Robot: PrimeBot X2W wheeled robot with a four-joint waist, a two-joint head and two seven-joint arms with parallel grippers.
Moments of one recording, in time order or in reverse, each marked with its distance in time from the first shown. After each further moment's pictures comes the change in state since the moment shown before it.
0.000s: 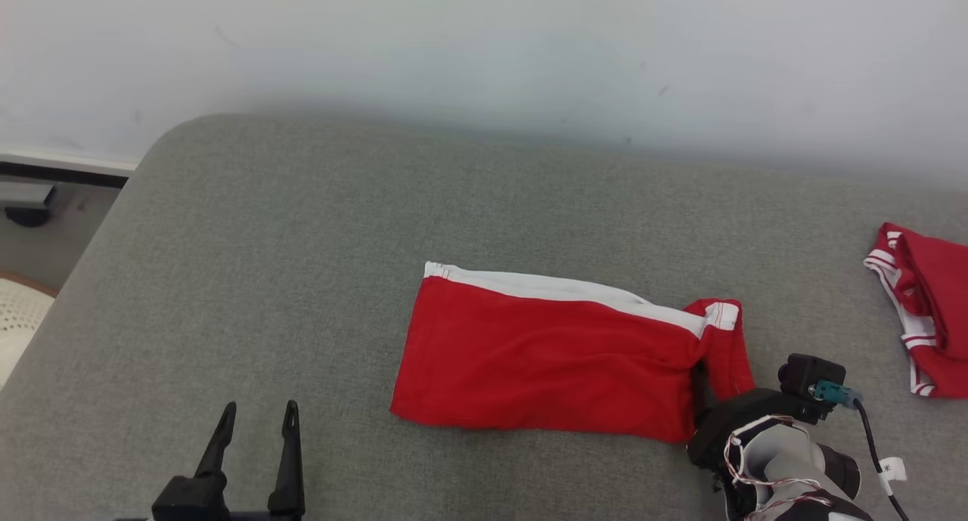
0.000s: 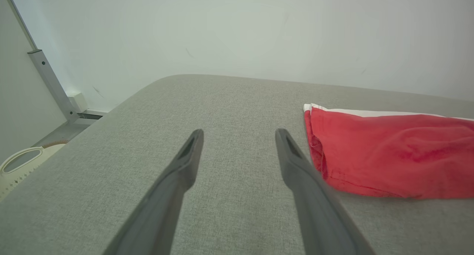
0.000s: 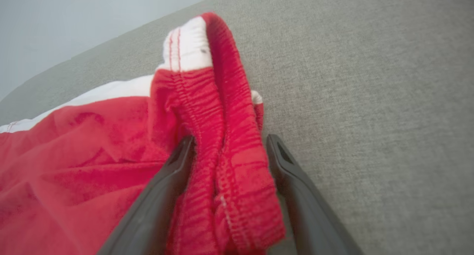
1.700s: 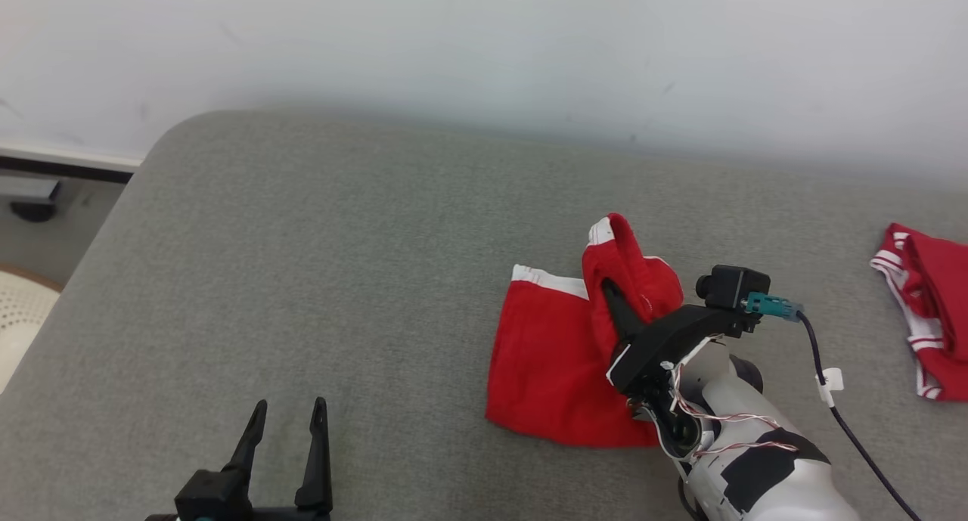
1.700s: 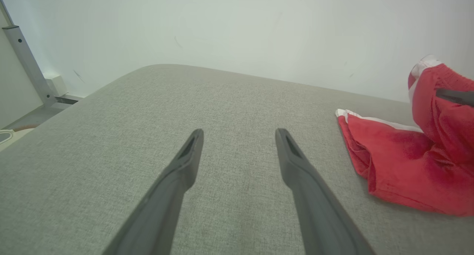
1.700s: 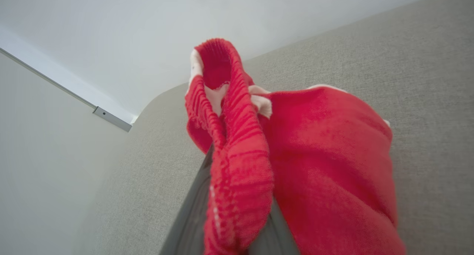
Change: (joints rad) left arm -0.022 -0.009 -0.070 0.030 -0.088 0.018 0.000; right arm -0.044 -0.002 0.447 -0.345 0.498 0.000 0.175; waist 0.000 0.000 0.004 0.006
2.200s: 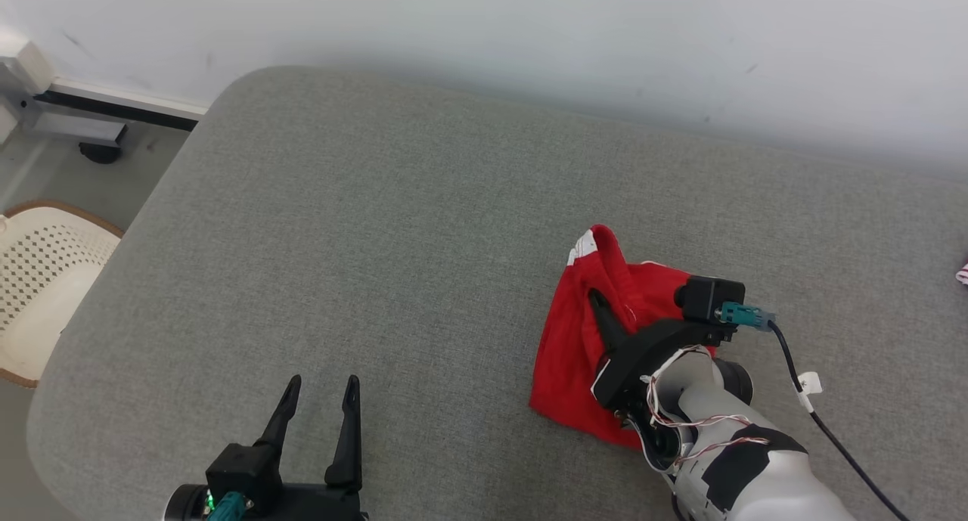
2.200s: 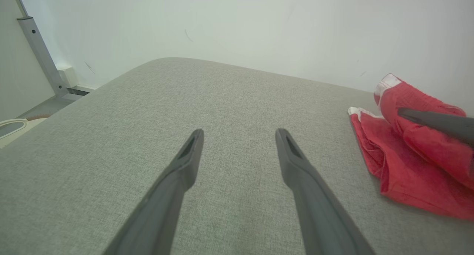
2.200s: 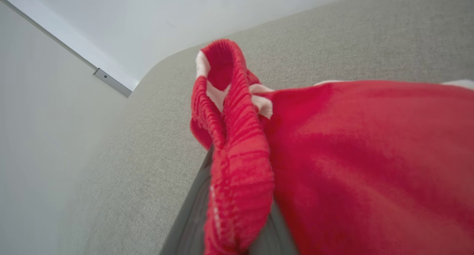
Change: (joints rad) left arm -0.063 0.000 -0.089 0.023 -0.040 0.016 0.000; right arm -0.090 0.002 0.283 0.182 0.153 0.000 -0.150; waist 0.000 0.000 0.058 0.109
